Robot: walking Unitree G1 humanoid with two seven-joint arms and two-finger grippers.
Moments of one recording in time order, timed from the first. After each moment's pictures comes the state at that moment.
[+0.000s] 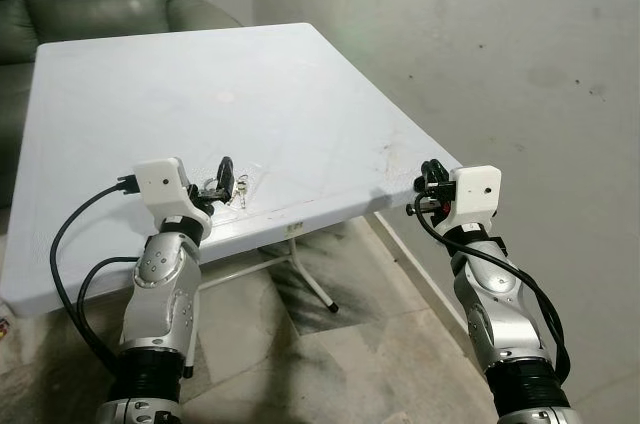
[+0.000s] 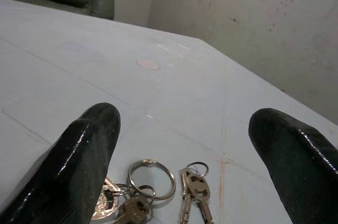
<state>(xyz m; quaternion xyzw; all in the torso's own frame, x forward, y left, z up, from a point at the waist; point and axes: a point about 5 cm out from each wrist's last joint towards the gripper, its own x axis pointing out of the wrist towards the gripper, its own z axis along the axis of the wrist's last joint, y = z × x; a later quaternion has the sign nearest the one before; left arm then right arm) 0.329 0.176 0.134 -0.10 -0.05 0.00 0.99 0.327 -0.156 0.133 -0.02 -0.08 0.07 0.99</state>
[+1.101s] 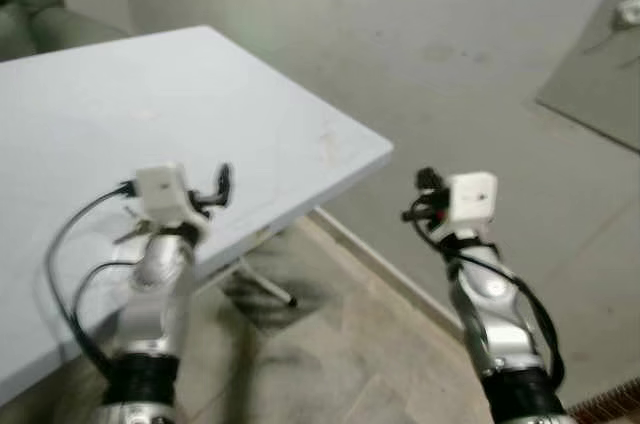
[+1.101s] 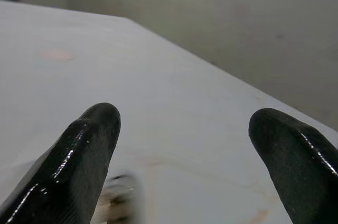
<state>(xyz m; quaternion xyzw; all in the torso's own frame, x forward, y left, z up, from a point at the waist) 0.325 0.190 0.130 -0.09 -0.03 0.02 1.00 0.323 -0.144 0.131 -0.02 -0.07 0.09 0.99</state>
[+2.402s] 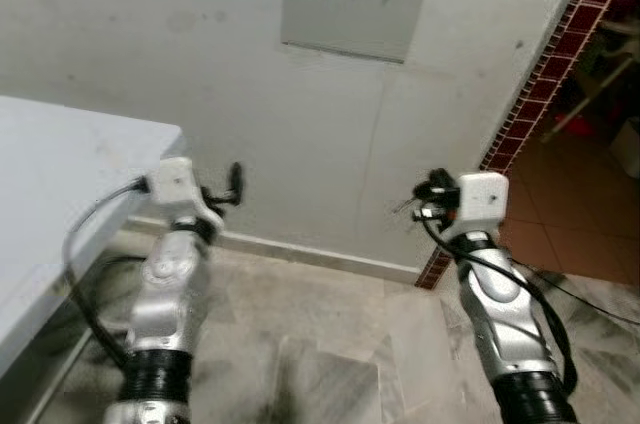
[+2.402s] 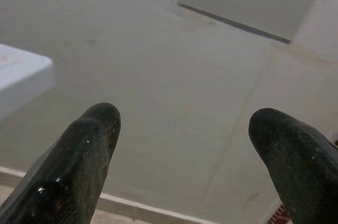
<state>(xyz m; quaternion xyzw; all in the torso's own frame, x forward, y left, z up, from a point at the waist) 0.327 0.154 0.130 -0.09 0.00 -0.03 1.00 0.319 -0.160 0.129 -0.03 -0.06 0.05 1.00</state>
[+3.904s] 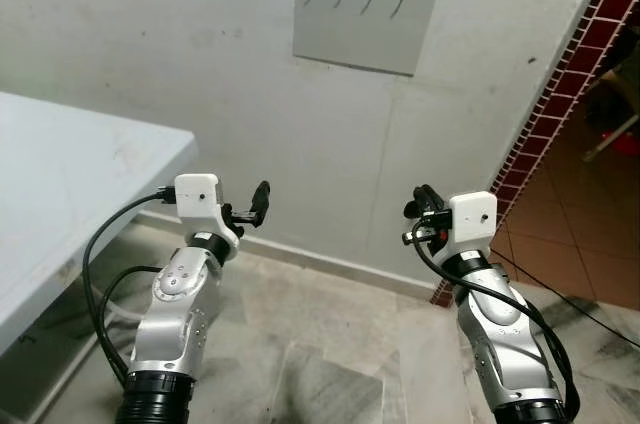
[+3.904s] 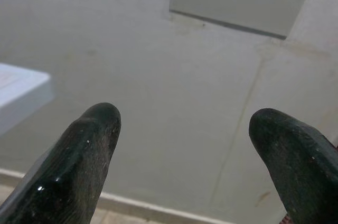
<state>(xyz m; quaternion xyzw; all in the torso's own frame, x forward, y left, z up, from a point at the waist) 0.315 0.151 0.128 -0.08 0.01 -0.08 0.99 0.298 -0.154 0.121 -0.03 -0.05 0.10 0.99</state>
